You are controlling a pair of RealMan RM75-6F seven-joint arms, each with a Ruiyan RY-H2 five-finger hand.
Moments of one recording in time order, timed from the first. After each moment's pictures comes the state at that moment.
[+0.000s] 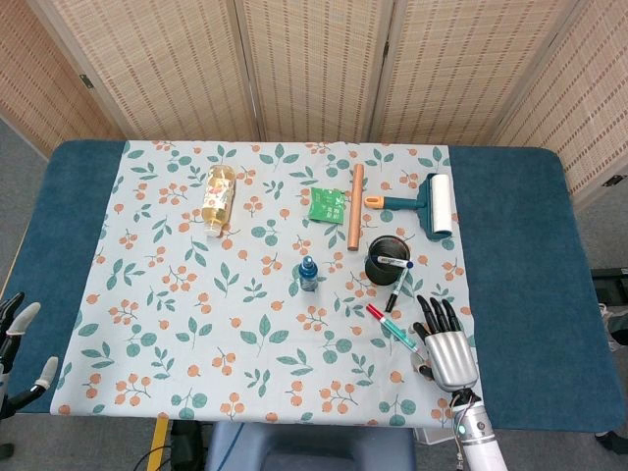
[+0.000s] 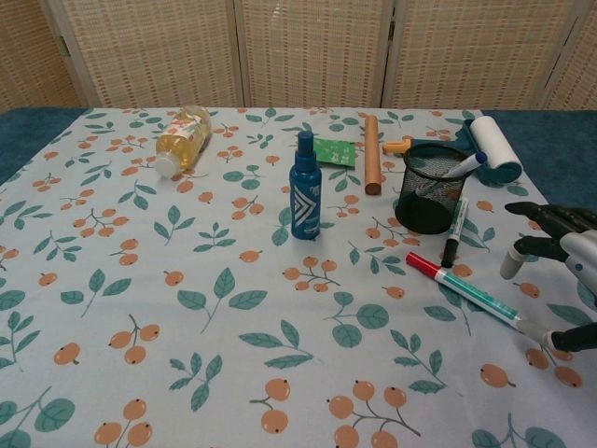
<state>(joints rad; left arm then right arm) 0.00 -1.04 -0.01 -1.62 1.74 1.76 -0.10 0.19 -1.73 -0.01 -1.36 -1.50 1.44 -0.40</state>
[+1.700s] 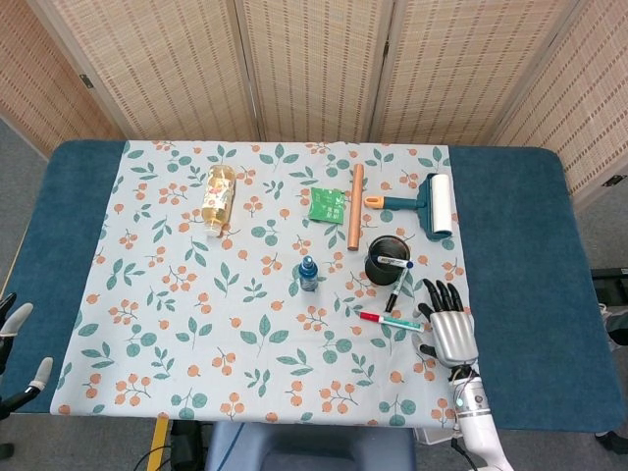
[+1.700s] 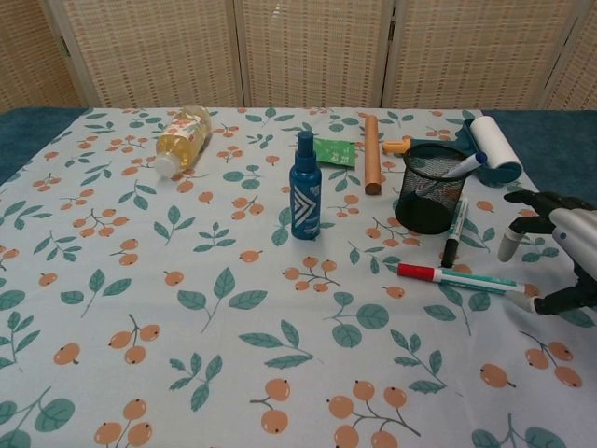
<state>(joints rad) 0.01 -1.03 -0.02 -1.62 1.73 1.78 -0.12 0.24 -1.77 0.11 -1.28 -1.40 1.31 -0.31</state>
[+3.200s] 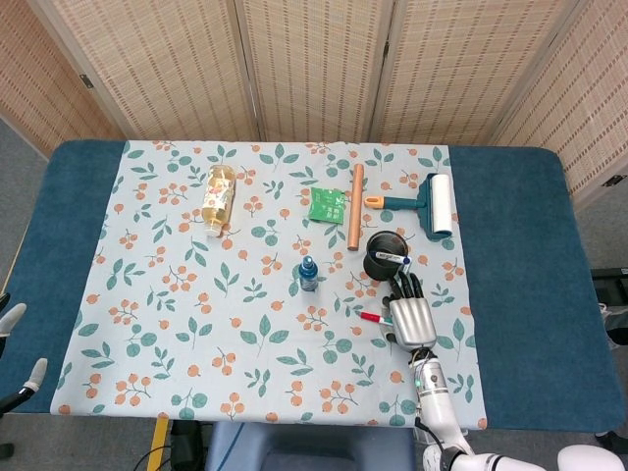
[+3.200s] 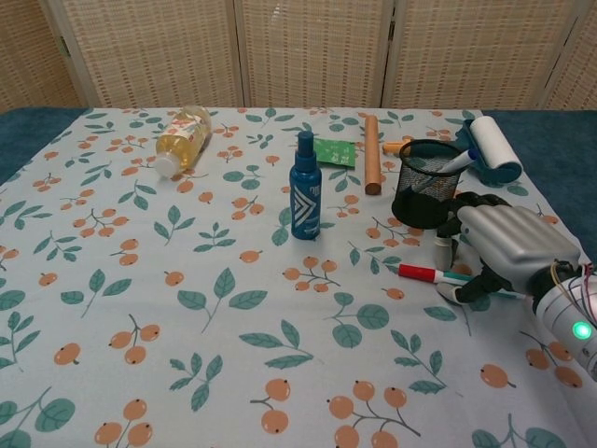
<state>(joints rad) 0.02 -1.02 -0.01 -1.60 1.73 1.79 -0.17 0.39 -1.89 0.18 -1.29 -1.22 1.21 -0.59</state>
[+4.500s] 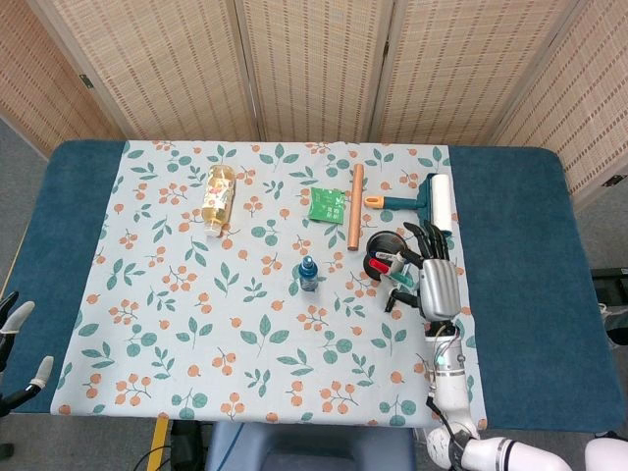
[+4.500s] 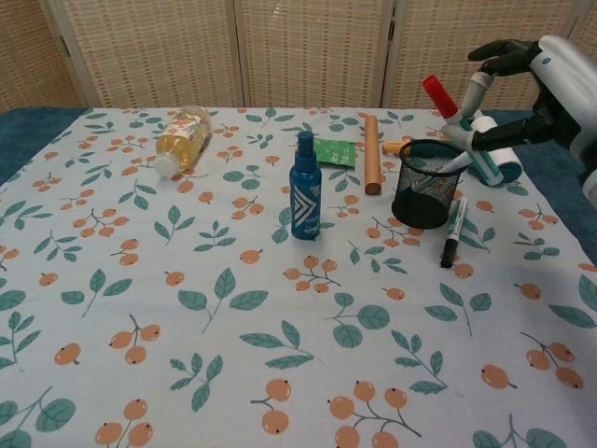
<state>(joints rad) 0.01 -1.03 -0.02 -1.61 1.72 1.76 -0.15 0.44 -1.81 0.38 -1.44 -1.34 1.40 -0.09</state>
